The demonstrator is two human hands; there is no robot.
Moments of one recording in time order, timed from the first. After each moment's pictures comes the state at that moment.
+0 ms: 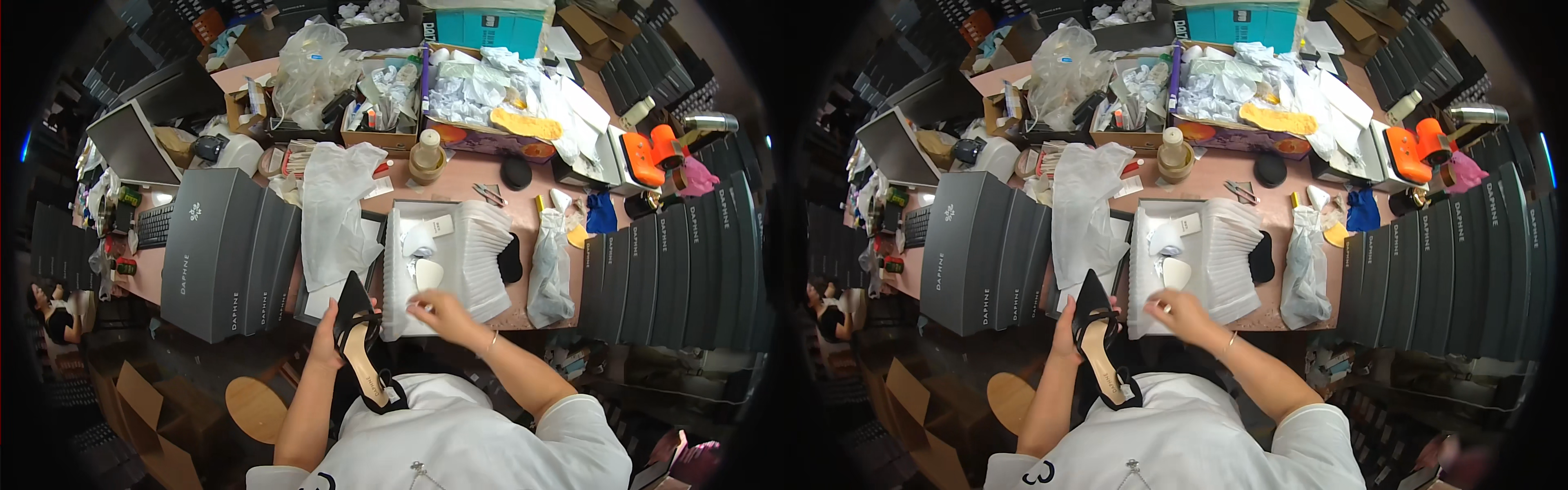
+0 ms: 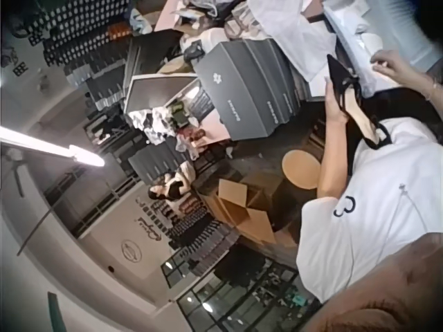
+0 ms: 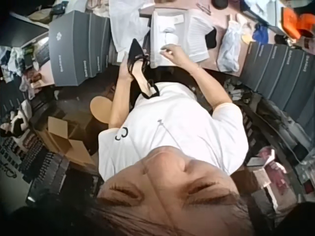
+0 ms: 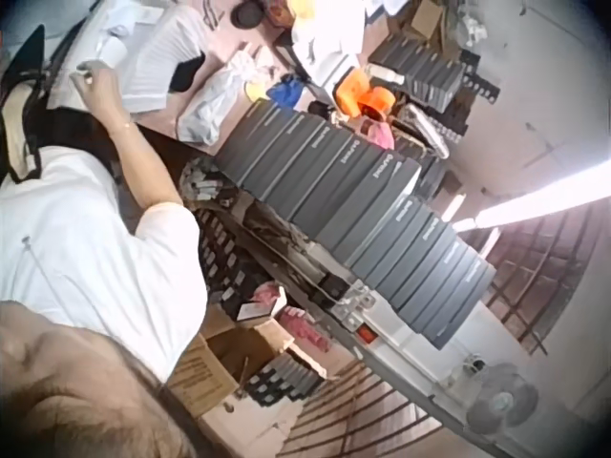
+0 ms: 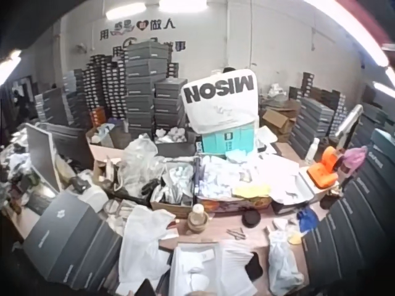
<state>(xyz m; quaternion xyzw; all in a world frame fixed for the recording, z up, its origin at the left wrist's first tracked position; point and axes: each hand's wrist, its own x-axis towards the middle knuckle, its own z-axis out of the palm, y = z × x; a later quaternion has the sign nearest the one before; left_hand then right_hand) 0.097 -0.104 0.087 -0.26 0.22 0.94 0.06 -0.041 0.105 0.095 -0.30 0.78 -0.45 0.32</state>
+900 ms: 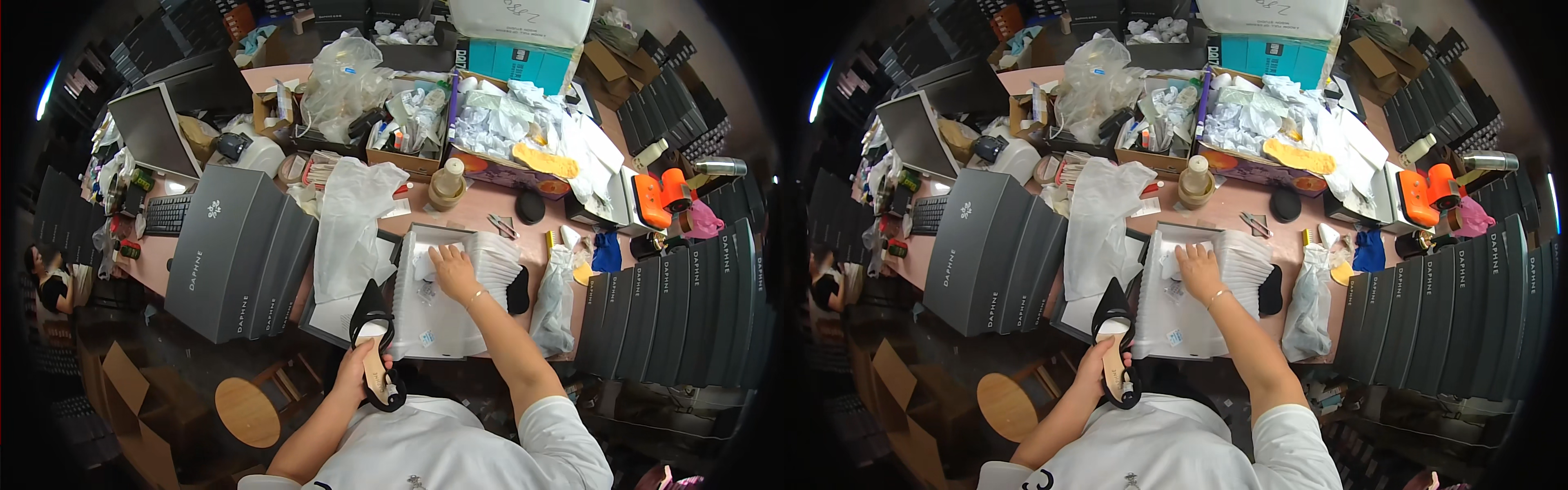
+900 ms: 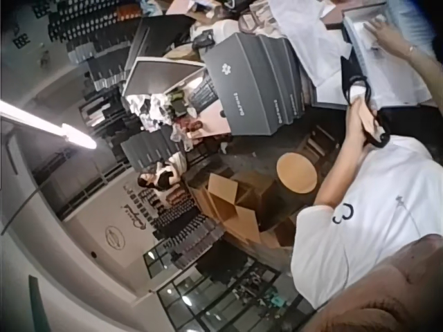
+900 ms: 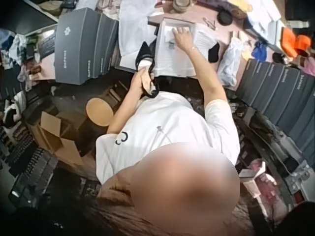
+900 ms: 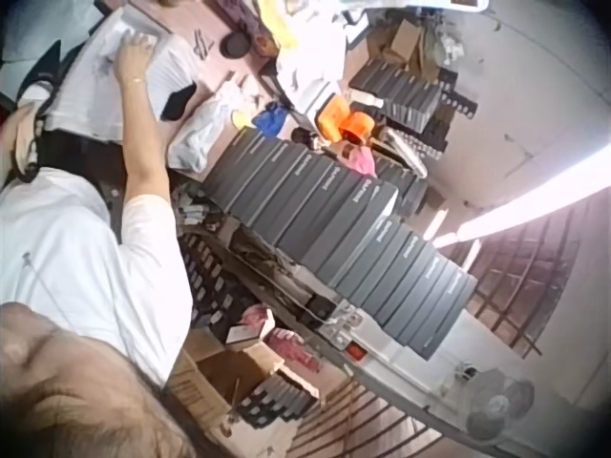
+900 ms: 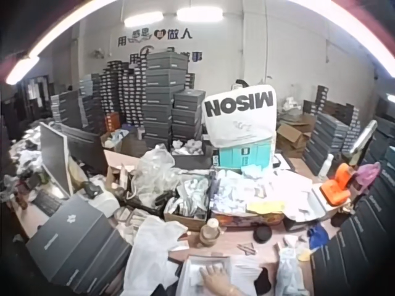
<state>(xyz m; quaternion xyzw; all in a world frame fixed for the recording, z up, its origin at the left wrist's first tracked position) 0.112 -0.062 0.083 -0.46 0.23 0.85 0.06 -0.148 0.068 0.007 -0.44 0.89 -0.12 -0.03</state>
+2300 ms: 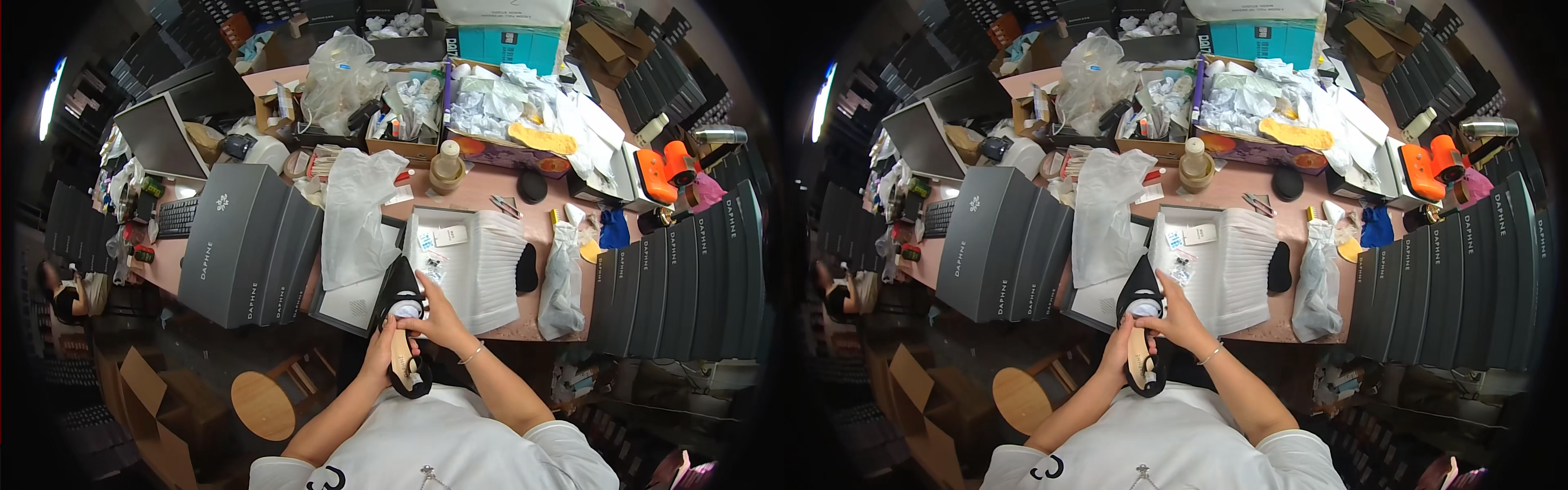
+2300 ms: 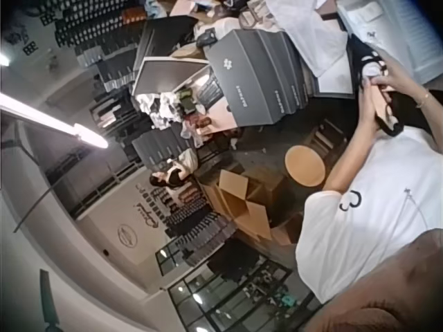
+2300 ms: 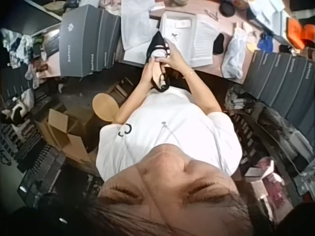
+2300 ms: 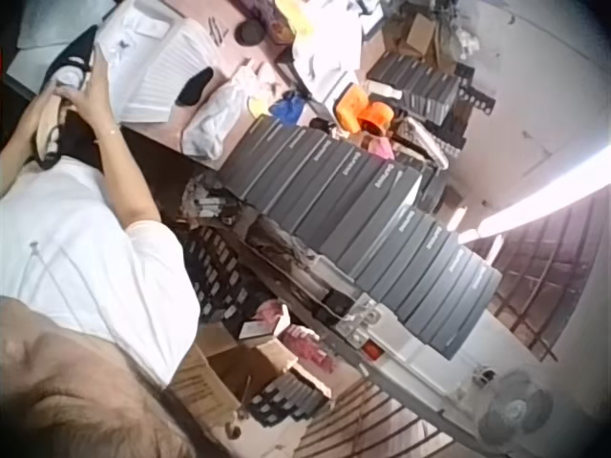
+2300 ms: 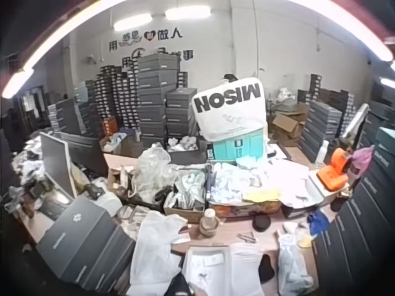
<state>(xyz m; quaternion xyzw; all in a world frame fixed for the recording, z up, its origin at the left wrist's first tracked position) 0.099 -0.036 0.107 -0.36 0.32 0.87 0.09 -0.016 0.068 0.087 -0.29 0.79 -0.53 0.12</state>
